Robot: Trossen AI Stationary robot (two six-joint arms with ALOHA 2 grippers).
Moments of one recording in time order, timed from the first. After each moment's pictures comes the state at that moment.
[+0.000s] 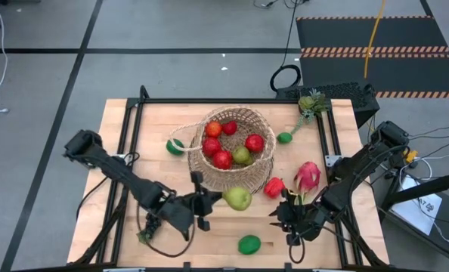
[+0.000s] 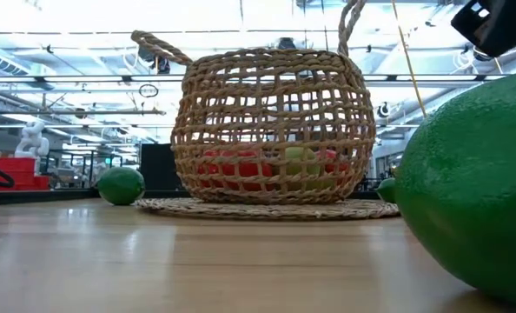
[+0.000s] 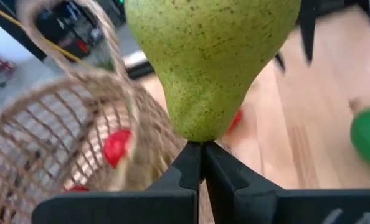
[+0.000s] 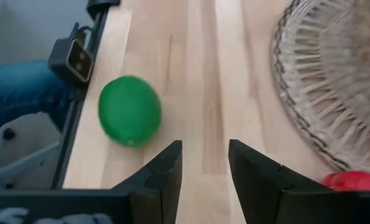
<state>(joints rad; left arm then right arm) -0.57 1.62 1.25 -0.22 -0.81 0.01 0.79 1.40 0.86 -0.35 0.46 0.66</state>
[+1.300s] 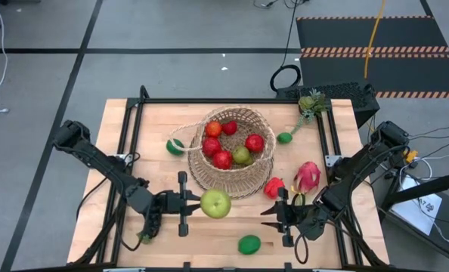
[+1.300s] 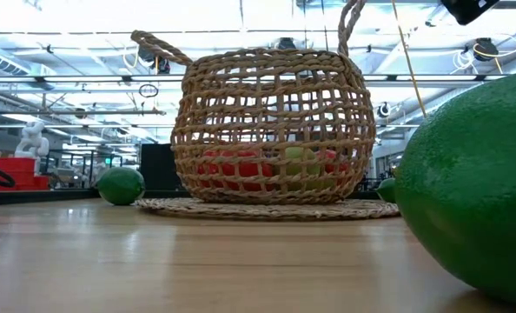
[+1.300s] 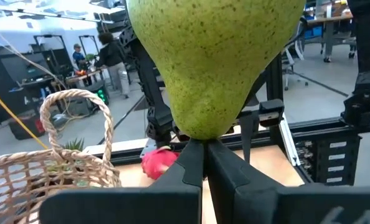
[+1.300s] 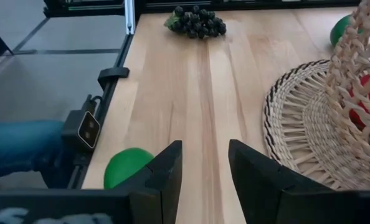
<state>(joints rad) -0.65 1.41 0.85 0.63 -0.67 0.22 0.79 1.40 0.86 -0.12 0.60 0.51</state>
